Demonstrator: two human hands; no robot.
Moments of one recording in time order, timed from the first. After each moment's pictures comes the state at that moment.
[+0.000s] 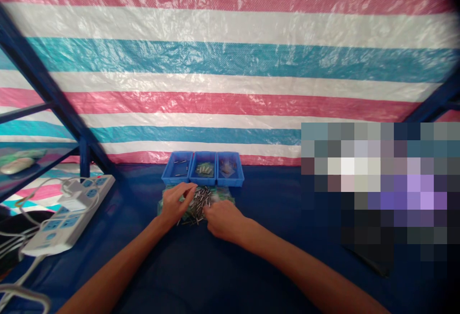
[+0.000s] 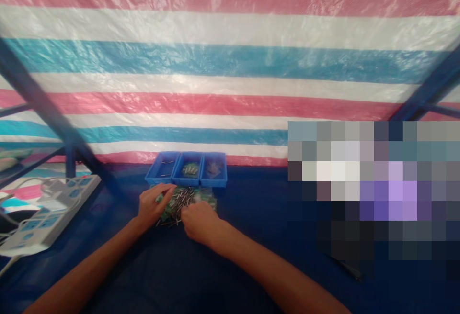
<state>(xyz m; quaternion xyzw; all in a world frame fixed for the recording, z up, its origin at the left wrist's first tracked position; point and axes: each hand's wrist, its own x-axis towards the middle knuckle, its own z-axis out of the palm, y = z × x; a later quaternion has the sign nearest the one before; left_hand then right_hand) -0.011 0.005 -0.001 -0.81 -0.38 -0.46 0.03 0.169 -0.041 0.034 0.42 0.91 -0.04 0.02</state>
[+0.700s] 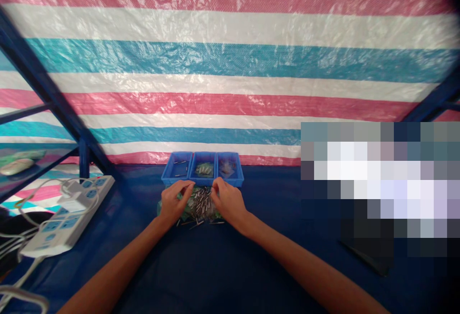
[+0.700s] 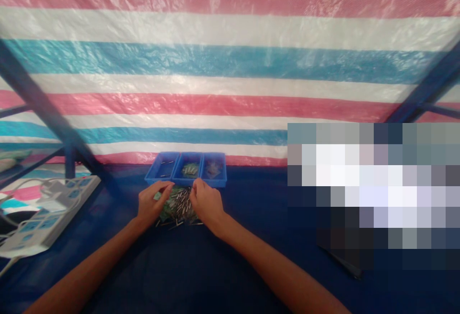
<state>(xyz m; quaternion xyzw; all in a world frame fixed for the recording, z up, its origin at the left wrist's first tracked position) -0.010 0.007 0.001 -0.77 -0.42 -0.48 -0.02 0.180 -0.009 0.005 0.59 0.76 -0.07 -0.27</state>
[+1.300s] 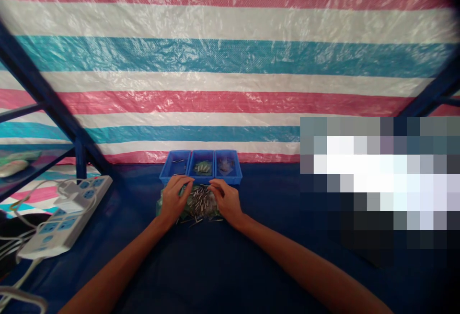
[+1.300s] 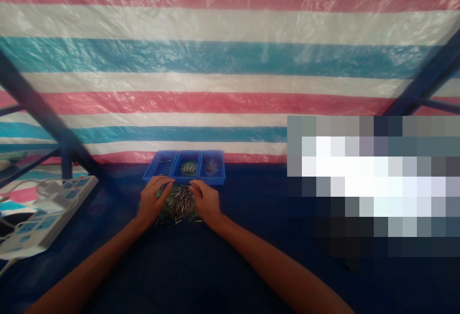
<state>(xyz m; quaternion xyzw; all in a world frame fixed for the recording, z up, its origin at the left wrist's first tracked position) -0.006 0.014 -0.001 -0.79 -0.42 -0.45 -0.01 0.180 -0.003 -0.033 0.50 0.69 -0.20 -0.47</state>
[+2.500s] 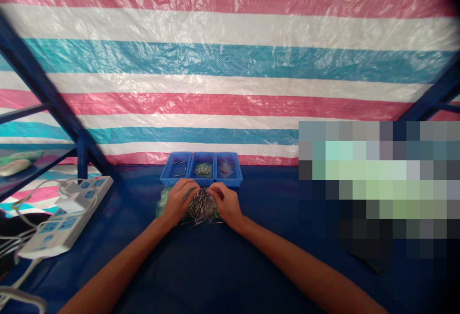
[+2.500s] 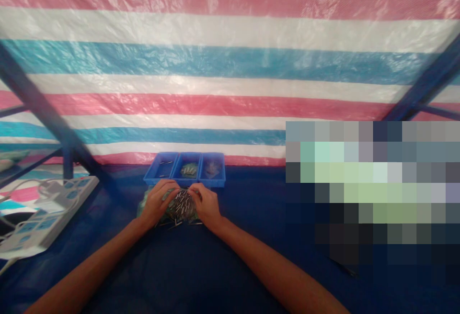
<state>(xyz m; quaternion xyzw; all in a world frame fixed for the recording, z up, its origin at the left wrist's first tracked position) -0.007 0.016 -0.009 -0.84 -0.36 -0.41 -0.03 0.181 -0.006 -0.029 0.48 0.71 -0.21 -0.47</state>
